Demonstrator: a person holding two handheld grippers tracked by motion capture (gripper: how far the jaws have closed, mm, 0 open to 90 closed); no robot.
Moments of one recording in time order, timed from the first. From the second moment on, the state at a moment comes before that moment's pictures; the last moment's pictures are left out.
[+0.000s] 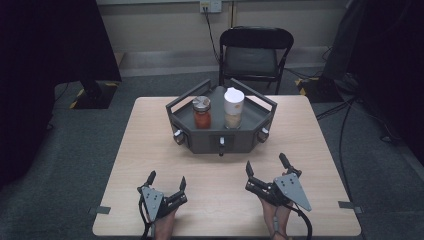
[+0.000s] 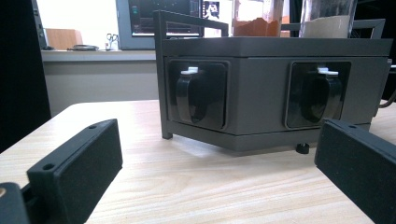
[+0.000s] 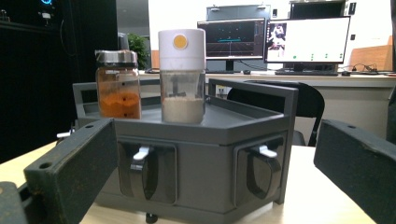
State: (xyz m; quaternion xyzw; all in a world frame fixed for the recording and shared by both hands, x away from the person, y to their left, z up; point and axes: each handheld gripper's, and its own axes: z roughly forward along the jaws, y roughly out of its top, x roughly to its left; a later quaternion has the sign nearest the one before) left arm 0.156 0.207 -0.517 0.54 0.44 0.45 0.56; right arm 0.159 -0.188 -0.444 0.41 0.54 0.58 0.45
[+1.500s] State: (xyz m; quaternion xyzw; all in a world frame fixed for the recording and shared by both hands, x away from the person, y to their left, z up) left arm 0.156 0.206 -0.517 0.54 0.44 0.45 0.56; right arm 0.144 -0.184 -0.505 0.45 0.54 0.53 0.47
